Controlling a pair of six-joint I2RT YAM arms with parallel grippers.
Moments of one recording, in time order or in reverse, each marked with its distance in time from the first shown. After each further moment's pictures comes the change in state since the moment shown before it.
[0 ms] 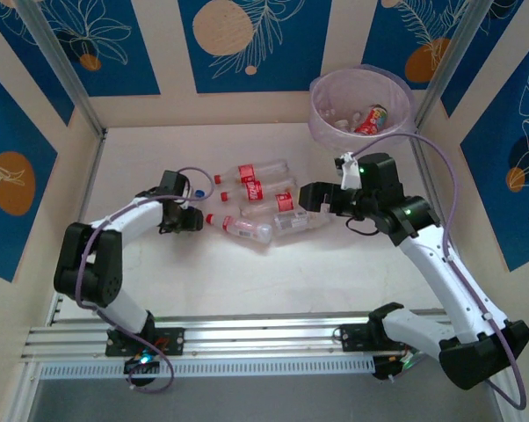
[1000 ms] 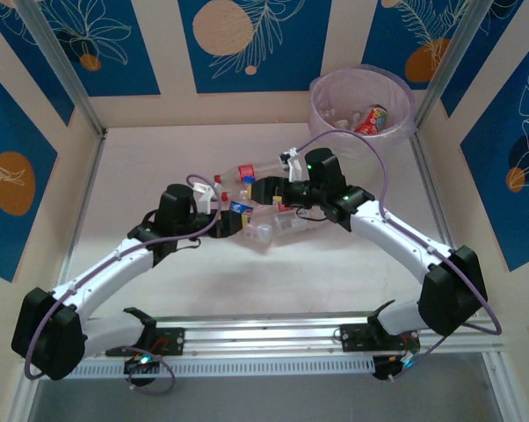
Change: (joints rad) left arm -0.296 -0.439 -0.218 0.425 0.512 -0.387; right arm 0.171 0.341 -0.069 0.597 -0.200 0.156
